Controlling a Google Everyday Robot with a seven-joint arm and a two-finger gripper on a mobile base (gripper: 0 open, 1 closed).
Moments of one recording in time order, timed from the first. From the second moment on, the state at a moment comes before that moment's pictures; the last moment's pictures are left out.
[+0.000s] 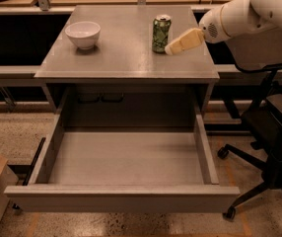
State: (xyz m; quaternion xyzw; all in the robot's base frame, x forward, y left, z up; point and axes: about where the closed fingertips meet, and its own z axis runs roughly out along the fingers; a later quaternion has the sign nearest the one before) arm 0.736 -0.140 0.936 -0.37 0.80 0.15 0.45
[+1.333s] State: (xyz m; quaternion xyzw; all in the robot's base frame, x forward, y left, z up) arm 0.858 -0.073 0.889 -0.31 0.78 0.16 0.52
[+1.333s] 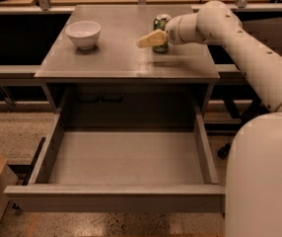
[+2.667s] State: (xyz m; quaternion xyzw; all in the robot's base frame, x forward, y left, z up) arm 0.850 -0.059 0.909 -0.34 0.75 0.17 0.54
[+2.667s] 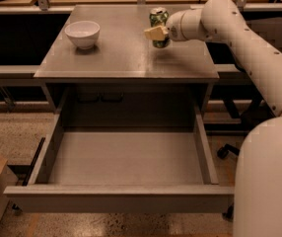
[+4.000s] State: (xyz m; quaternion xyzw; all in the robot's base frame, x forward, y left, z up) arm 0.675 -0.070 0.887 -0.35 0.80 0.25 0.42
